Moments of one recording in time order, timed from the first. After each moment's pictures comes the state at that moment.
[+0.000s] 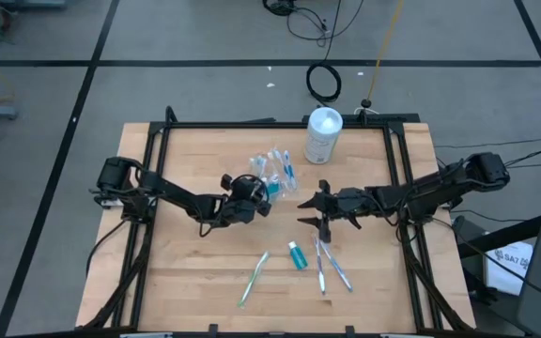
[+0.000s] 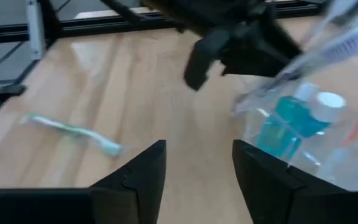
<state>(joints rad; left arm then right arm) -0.13 1.77 0.79 0.37 -0.96 -0.53 0.13 1.31 0.55 0.37 0.13 0.14</state>
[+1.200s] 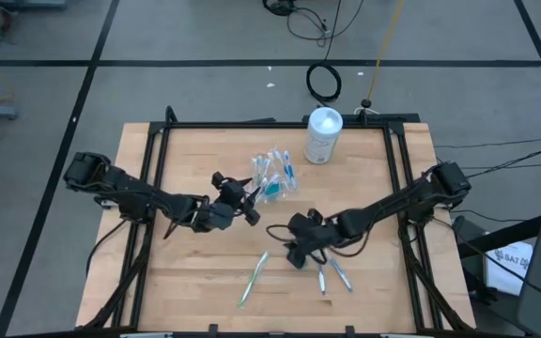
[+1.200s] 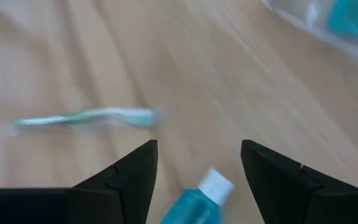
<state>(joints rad) -0.26 1.49 0.79 0.26 -0.97 -0.31 0.34 1.70 1.05 -0.22 0.29 0.77</state>
